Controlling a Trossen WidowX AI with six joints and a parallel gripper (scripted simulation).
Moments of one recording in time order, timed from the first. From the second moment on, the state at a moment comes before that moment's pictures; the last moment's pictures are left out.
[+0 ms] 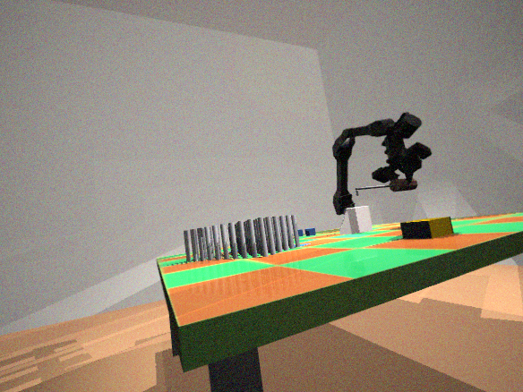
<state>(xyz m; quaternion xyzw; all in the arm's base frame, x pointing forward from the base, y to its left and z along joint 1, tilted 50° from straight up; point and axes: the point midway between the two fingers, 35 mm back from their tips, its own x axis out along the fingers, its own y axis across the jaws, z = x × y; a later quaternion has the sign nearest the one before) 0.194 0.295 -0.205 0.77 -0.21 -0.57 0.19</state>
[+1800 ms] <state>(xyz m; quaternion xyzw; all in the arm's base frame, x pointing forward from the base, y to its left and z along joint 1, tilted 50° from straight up) 0.188 0.261 -0.240 0.77 -0.21 -0.57 0.19</state>
